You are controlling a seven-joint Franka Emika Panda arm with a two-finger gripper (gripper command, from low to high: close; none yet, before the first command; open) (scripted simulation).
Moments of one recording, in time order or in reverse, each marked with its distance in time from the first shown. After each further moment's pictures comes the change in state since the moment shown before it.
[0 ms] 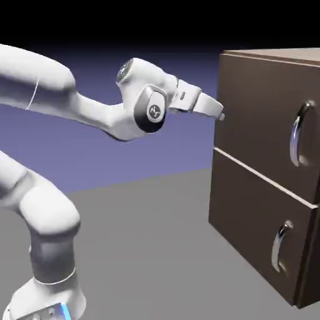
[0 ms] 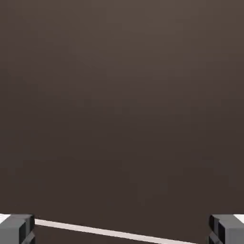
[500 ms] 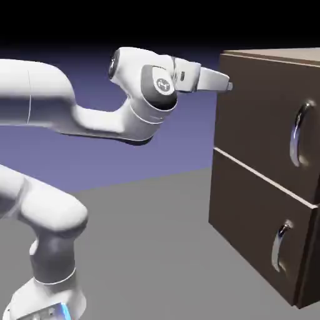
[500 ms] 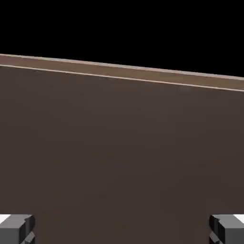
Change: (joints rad) arm 0.258 -0.144 -0.310 0.155 -0.652 -0.004 0.402
